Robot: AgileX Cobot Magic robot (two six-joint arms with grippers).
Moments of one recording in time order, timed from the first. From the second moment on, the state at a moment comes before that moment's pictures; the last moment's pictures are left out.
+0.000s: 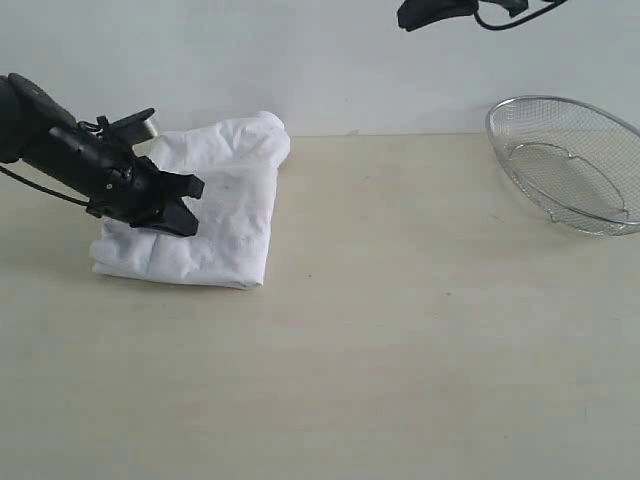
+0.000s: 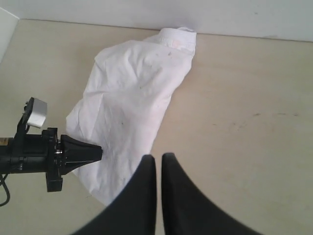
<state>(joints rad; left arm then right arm) -0.07 2.16 -1.43 -0.80 0.70 0.71 -0.02 2.17 -2.29 0.67 1.22 -0.21</state>
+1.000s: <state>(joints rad) -0.04 2.08 -1.39 -0.53 0.66 0.41 -0.02 2.01 -2.13 0.52 1.22 -0.20</state>
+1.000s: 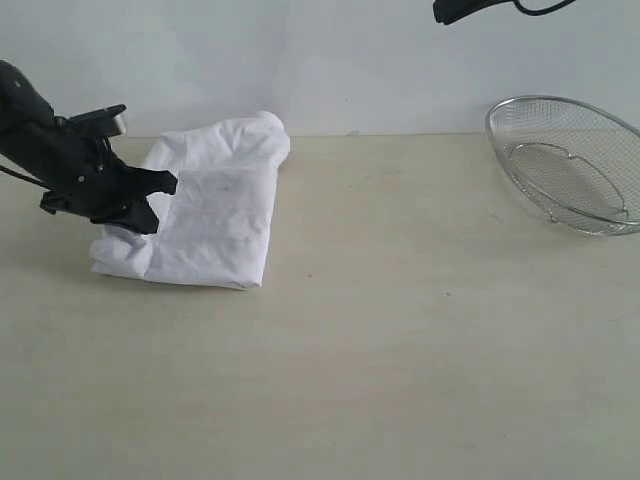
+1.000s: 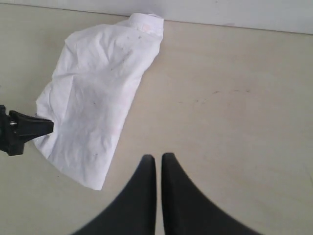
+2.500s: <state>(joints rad) -0.04 0.90 -0.79 -0.81 0.73 0.50 0.07 1.10 -0.63 0.52 0.37 -0.27</state>
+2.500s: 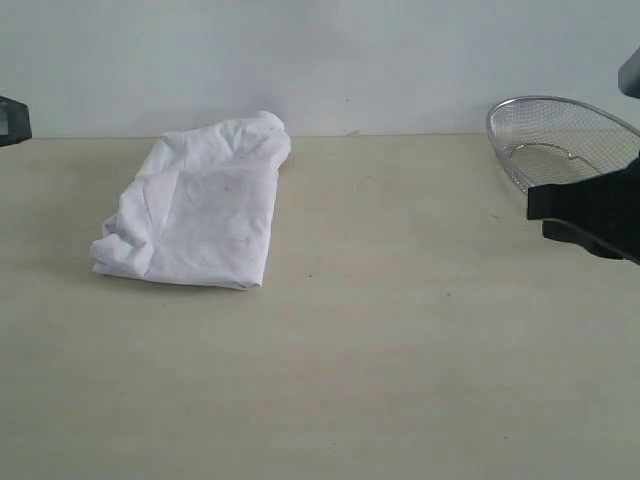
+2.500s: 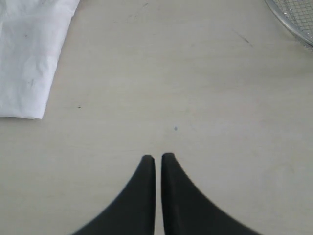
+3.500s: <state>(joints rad) -0.02 0.00 -0.02 -0.52 0.05 0.61 0.07 1.10 -0.63 0.52 0.37 -0.27</state>
